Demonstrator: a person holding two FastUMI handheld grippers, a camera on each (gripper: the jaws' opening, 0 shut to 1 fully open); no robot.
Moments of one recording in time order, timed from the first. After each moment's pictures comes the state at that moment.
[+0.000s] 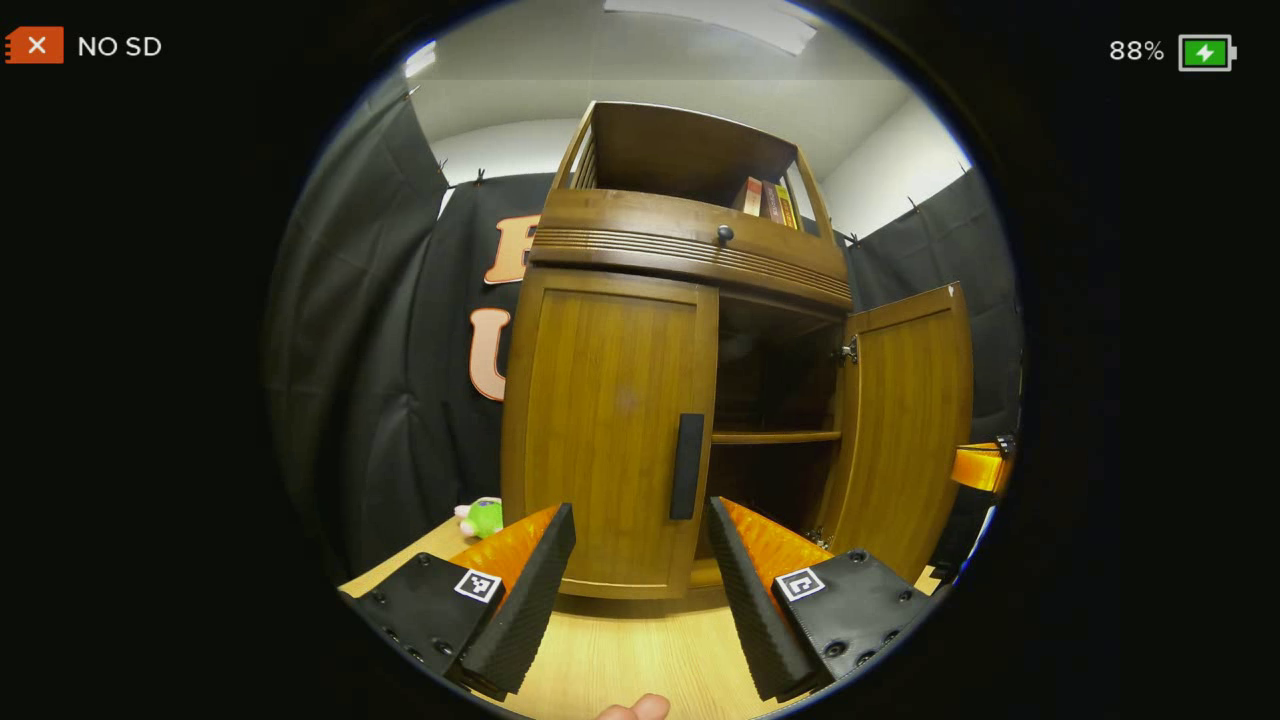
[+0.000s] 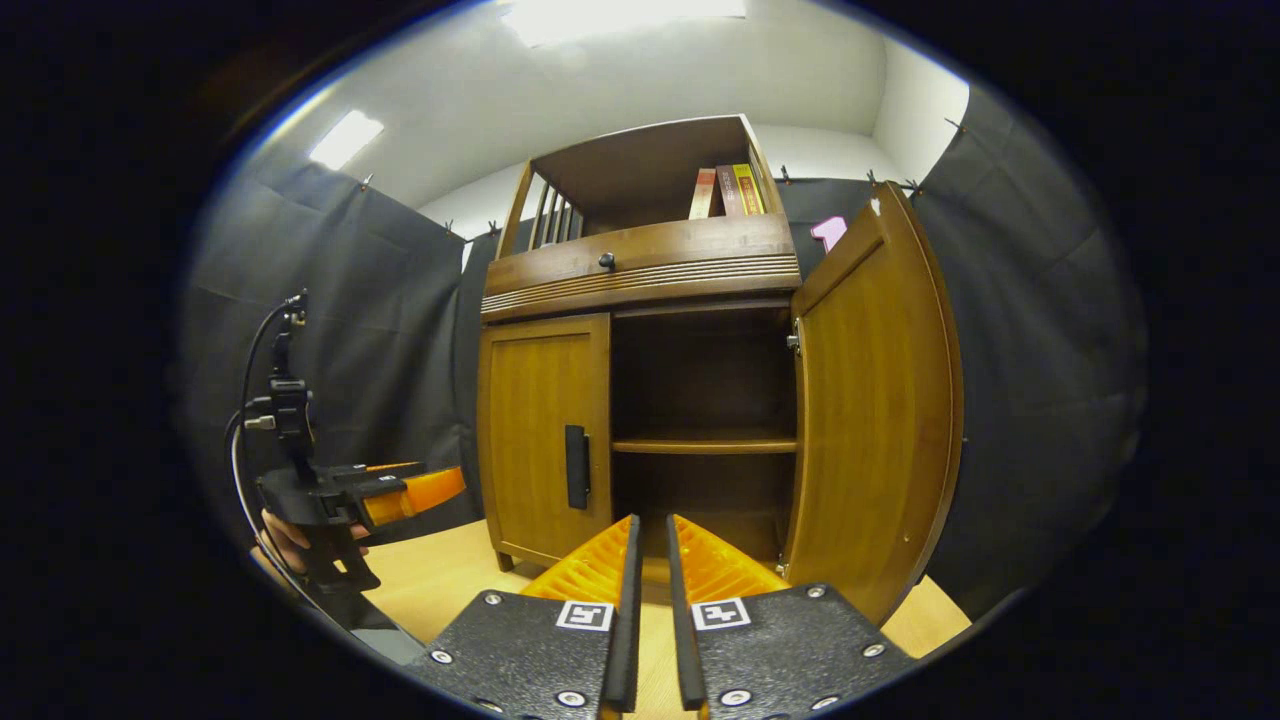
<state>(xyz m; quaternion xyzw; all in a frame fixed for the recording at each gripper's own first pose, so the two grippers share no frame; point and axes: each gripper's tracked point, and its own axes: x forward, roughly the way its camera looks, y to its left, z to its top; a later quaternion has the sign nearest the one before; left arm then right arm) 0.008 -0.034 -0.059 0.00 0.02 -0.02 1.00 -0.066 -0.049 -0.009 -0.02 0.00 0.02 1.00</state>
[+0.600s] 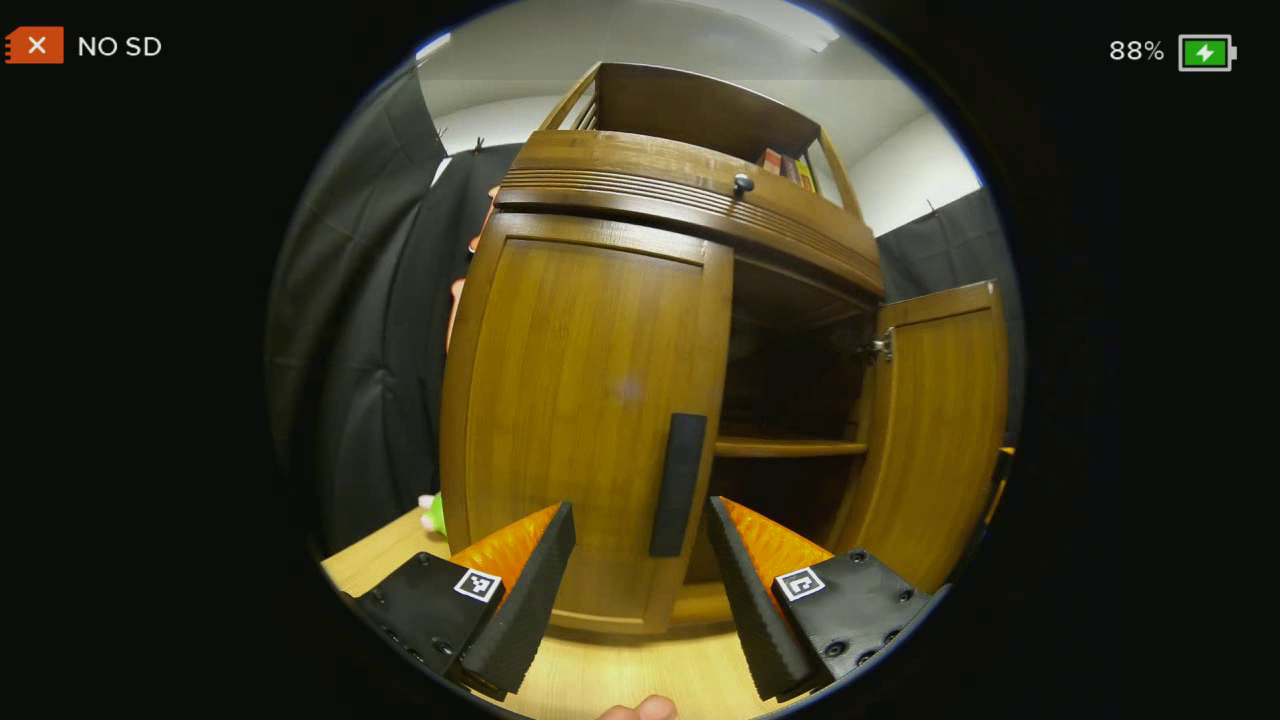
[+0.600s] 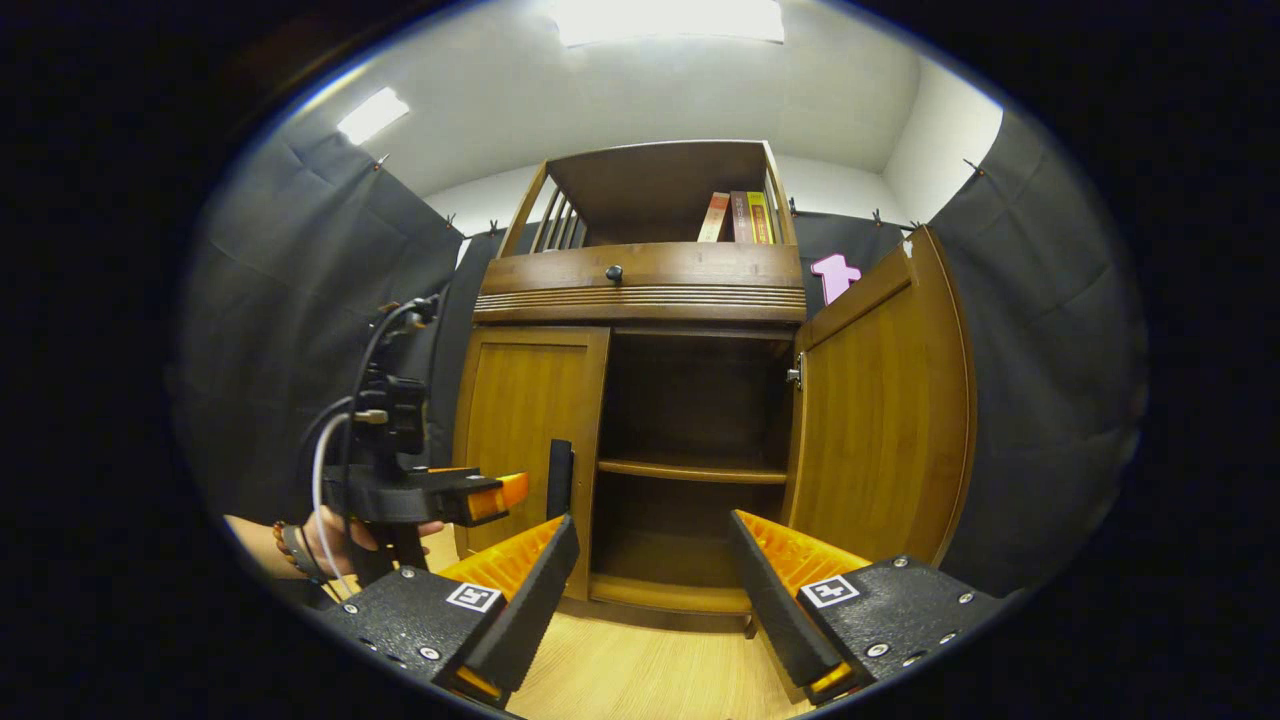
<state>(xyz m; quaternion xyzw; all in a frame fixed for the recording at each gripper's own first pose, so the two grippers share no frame) 0.127 -0.066 -0.077 -0.02 0.02 -0.02 1.00 -0.053 -0.036 0.001 -0.04 -0.03 0.02 1.00</state>
